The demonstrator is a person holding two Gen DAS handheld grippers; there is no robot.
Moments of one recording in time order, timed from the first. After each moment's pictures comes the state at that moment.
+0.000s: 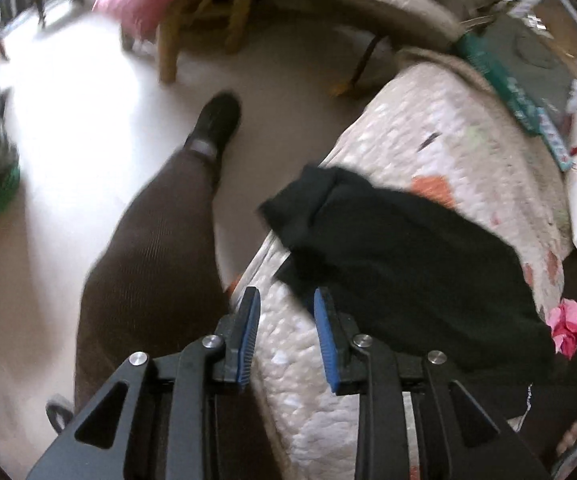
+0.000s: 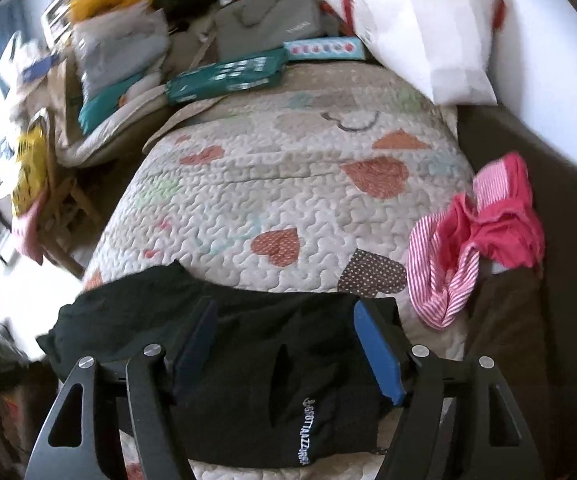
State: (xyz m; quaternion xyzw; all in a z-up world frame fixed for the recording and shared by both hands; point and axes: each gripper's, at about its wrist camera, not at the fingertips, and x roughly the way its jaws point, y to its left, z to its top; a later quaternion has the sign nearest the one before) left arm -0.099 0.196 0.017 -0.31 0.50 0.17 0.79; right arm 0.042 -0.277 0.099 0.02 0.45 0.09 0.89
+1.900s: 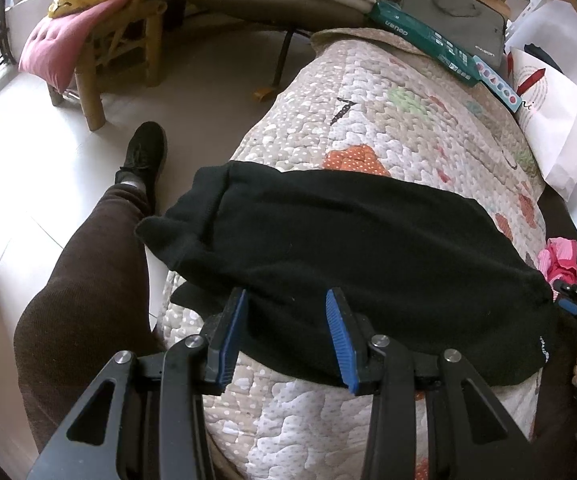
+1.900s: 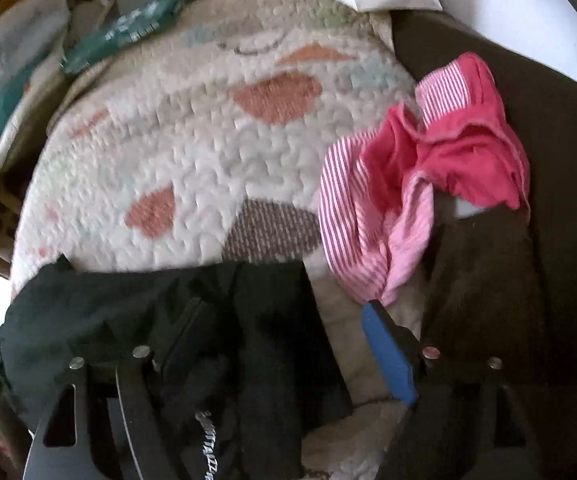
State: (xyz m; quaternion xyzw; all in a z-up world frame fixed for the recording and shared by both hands) left arm -0.063 0.144 0.005 -0.24 0.49 0.08 0.83; right arm 0.092 -0.343 0.038 0.03 0.54 -0.02 0.84
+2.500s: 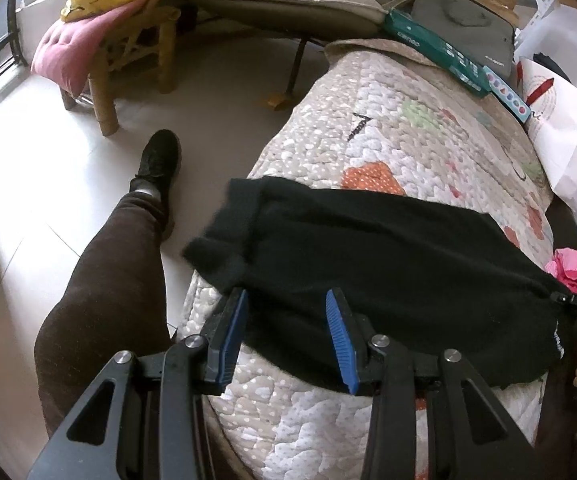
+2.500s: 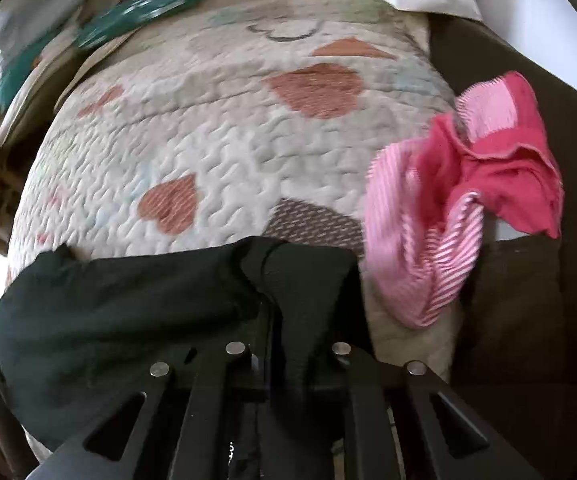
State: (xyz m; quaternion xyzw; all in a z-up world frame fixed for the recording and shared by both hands) left arm -0.066 0.161 0.012 -0.24 0.49 0.10 0.83; right arm 0.112 -0.314 0.019 0.00 0.56 -0.01 0.83
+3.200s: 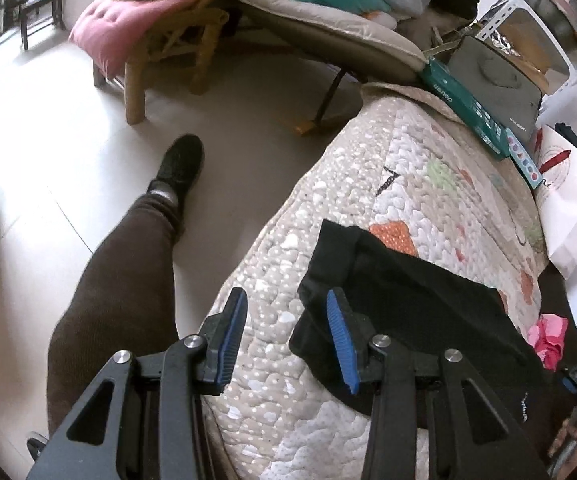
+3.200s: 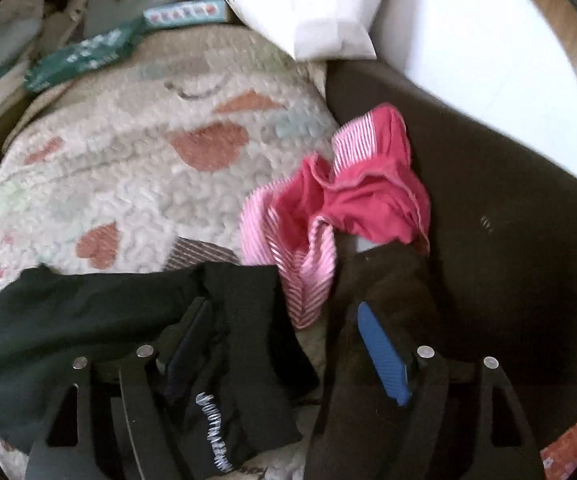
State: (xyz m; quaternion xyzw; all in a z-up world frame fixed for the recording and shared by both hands) left arm -0.068 0.196 0.025 -0.32 0.44 0.14 0.83; right arm 0.074 -0.344 0.081 -0.05 0.49 -0.13 0.86
